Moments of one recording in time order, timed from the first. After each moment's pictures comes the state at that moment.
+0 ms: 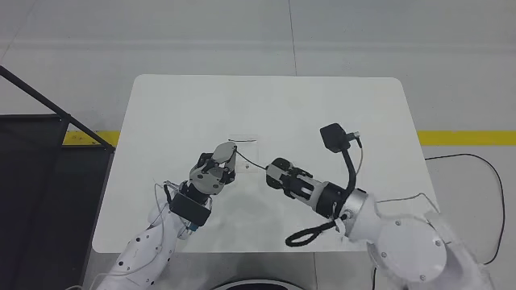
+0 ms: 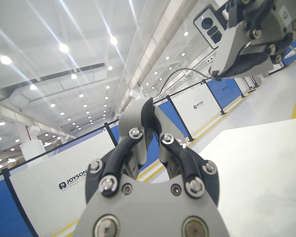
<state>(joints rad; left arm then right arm) 1.31 -1.20 -1.14 -1.55 1.74 0.13 1.05 -1.15 -1.00 1.07 -2.35 -0.05 0.65 0.58</state>
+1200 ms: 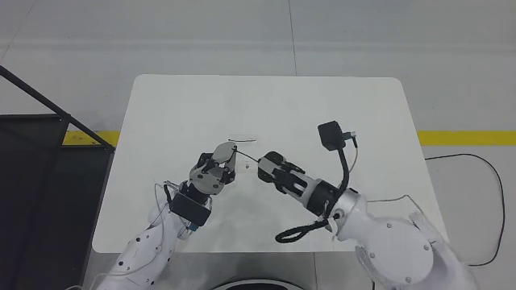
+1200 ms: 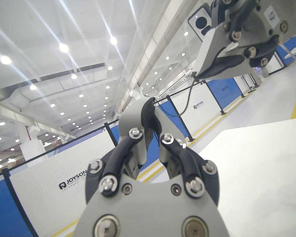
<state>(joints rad) 1.31 -1.20 -1.14 -1.55 1.74 0.13 1.05 -1.19 -1.05 1.06 -2.33 -0.01 0.55 0.46</state>
